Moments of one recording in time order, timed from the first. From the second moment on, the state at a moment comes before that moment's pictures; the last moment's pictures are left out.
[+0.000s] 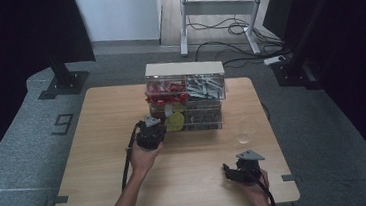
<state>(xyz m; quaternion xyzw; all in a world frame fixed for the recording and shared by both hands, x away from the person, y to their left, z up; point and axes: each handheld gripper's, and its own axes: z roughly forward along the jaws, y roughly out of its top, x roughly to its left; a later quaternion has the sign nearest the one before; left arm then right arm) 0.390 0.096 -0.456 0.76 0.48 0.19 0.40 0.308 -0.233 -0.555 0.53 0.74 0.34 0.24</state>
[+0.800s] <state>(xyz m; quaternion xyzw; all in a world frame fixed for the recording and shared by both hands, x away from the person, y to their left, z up) 0.401 0.093 -0.434 0.75 0.47 0.19 0.42 0.308 -0.233 -0.555 0.53 0.74 0.34 0.24</state>
